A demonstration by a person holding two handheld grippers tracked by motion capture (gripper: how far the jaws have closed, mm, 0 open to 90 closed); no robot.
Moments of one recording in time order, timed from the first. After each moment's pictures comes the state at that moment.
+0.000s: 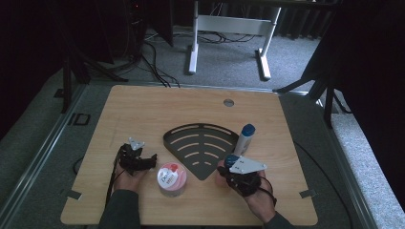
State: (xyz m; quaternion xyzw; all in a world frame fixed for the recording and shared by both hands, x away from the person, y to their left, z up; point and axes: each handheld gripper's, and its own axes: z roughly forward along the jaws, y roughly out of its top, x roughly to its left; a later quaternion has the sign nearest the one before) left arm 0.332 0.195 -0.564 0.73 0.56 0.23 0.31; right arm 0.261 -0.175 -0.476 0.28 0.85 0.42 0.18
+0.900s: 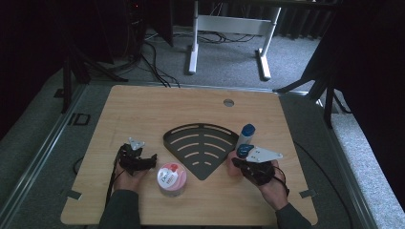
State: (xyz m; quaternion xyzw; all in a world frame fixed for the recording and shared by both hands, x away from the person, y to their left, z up) left arm 0.332 0.195 -0.564 0.73 0.56 0.23 0.31; right arm 0.295 -0.218 -0.479 0.29 0.84 0.42 0.18
